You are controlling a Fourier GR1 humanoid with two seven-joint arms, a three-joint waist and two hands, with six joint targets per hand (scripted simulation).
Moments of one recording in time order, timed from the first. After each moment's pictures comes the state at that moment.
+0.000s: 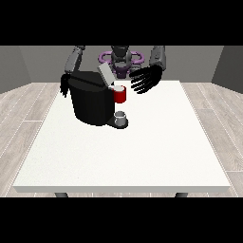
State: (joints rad) left arm -0.93 0.24 0.25 -0.74 -0.38 -0.23 -0.17; right arm -0.30 -0.17 -0.17 -0.91 -0.12 0.19 -0.46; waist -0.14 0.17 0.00
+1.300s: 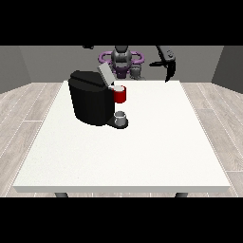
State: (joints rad) left arm -0.20 0.12 0.30 -0.78 -0.18 -0.40 -0.41; right arm -0.04 -0.03 0.18 -1.53 0.07 0.01 -0.17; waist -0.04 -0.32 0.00
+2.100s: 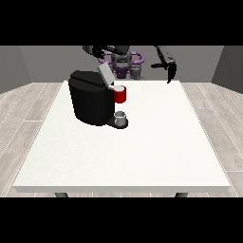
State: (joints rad) left arm -0.15 0.10 0.21 -1.04 -0.11 -0.44 -0.47; right arm -0.30 -0.01 0.15 -1.48 0.20 -0.19 -0.09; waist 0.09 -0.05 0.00
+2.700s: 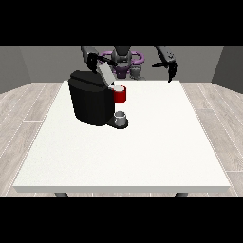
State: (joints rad) left arm -0.09 0.10 0.17 -1.20 -0.08 -0.44 -0.44; right arm -0.47 -0.07 -0.04 -1.25 0.15 -0.18 -0.16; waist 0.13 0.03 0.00
